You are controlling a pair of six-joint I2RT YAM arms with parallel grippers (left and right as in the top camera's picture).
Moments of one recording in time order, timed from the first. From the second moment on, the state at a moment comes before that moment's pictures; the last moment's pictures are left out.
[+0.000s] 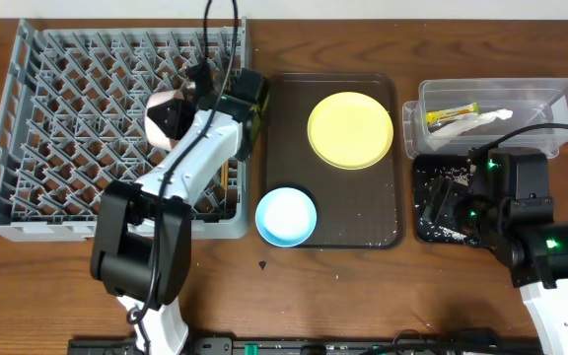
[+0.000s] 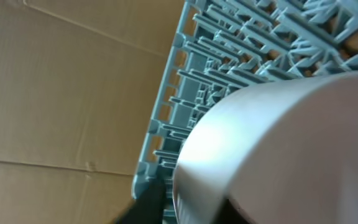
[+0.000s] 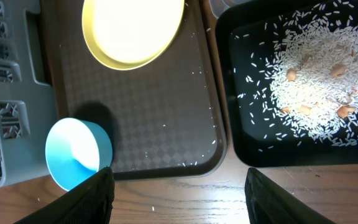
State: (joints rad) left arm -0.36 1.93 1.43 -0.91 -1.27 -0.30; right arm 0.11 1.01 1.00 -1.01 -0.19 0.49
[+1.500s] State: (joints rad) left arm -0.71 1.61 1.09 -0.78 0.02 -0.53; right arm 0.11 1.01 1.00 -1.02 -0.19 0.49
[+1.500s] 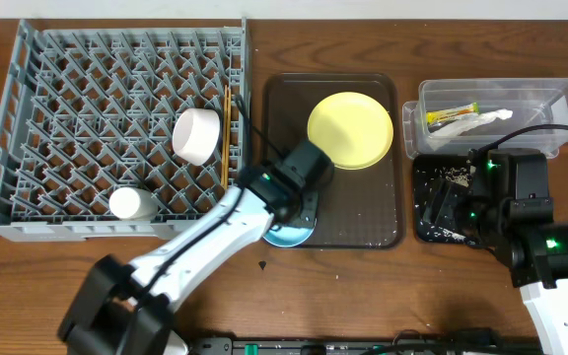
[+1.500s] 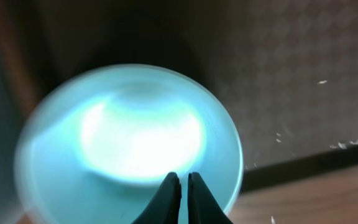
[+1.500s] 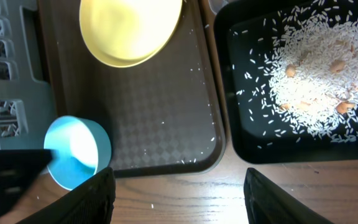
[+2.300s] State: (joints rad) left arm -0.77 1.56 1.12 -0.72 0.04 -0.52; right arm 0.11 1.01 1.00 -1.02 -0.19 0.49
